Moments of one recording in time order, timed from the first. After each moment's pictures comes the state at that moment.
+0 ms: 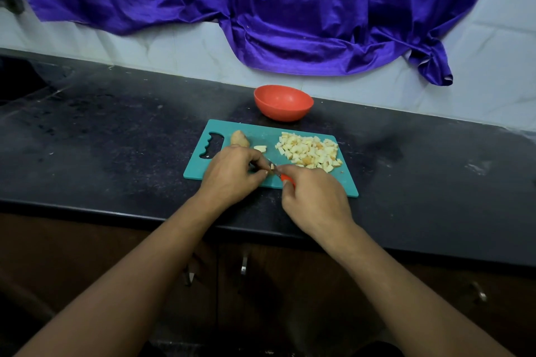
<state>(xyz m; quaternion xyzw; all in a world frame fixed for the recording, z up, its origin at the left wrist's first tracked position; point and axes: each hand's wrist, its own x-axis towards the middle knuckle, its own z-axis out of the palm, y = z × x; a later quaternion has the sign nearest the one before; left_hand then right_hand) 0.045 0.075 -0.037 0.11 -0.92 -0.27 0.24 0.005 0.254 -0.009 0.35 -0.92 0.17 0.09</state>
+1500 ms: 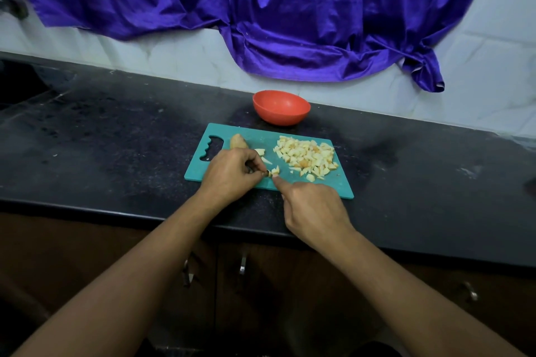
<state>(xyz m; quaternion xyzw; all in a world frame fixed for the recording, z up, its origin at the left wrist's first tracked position) 0.046 0.073 -0.037 0.13 -0.91 -0.32 0.23 0.004 0.265 -0.021 0.45 -0.89 0.02 0.11</state>
